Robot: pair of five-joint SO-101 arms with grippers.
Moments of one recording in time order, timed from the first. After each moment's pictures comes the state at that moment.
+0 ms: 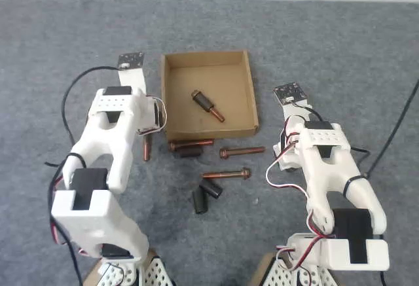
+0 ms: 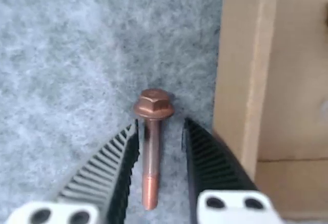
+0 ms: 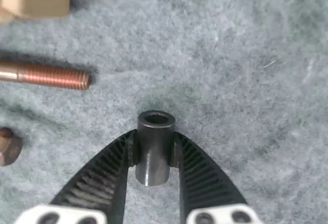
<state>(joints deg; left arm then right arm) -7.3 13.1 23.1 58.9 10.6 -3.2 -5.9 45.0 50.1 16.5</state>
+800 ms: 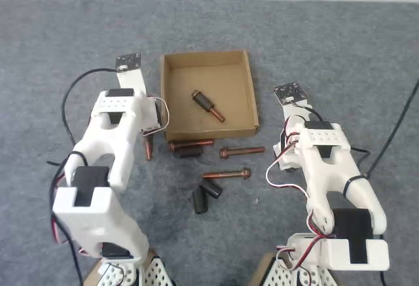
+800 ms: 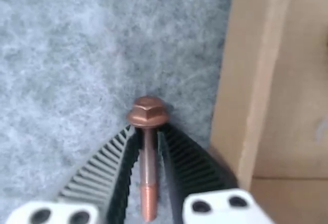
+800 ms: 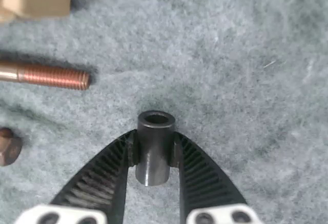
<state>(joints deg) -7.1 15.1 22.8 56.4 15.4 -3.2 -5.9 45.0 50.1 16.5</state>
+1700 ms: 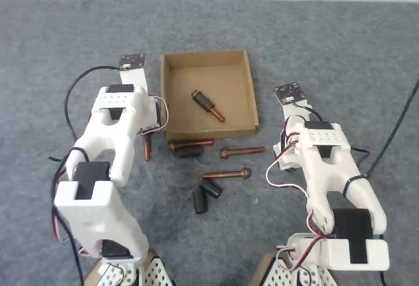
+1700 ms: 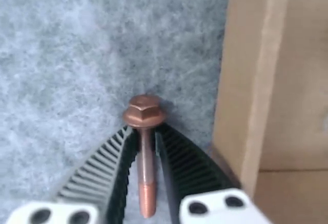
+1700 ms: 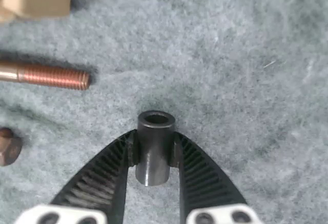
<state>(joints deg) -7.6 17.4 19.8 59.8 12.1 -3.2 -5.9 45.0 50.1 16.5</state>
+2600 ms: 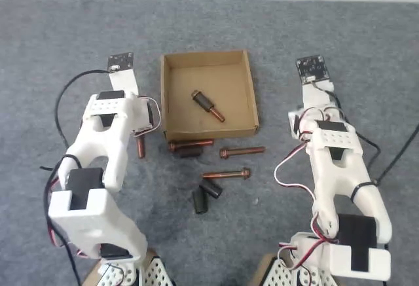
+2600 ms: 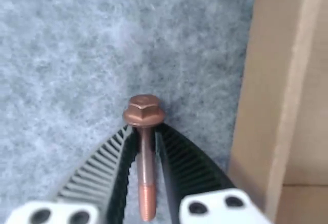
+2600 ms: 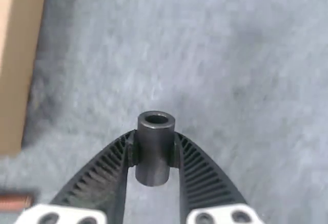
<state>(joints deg) -10.4 13.1 25.5 52.5 11.5 2.0 -8.6 45.1 23.2 16.5</state>
